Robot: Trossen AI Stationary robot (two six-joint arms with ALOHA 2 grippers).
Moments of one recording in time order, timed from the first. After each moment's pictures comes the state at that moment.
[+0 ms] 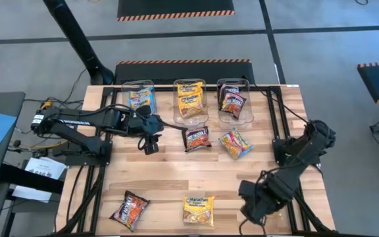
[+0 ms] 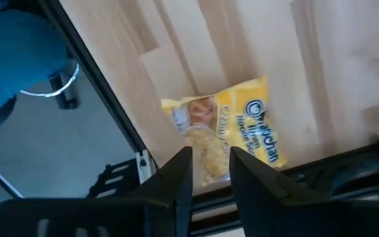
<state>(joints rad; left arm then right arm) -0.07 1.30 1.27 -0.92 -0.39 -0.15 0.78 1.72 1.65 -1.44 -0.11 1.19</state>
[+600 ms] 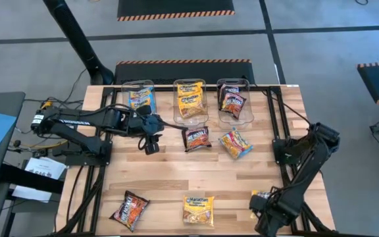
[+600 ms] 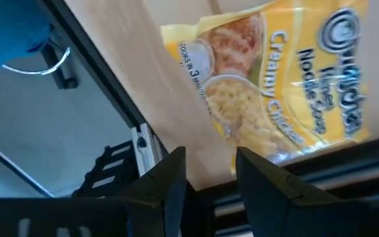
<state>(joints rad) -0.07 1.30 1.27 -0.90 -0.38 -0.15 0.96 1.72 1.33 -1.09 -0.21 1.44</state>
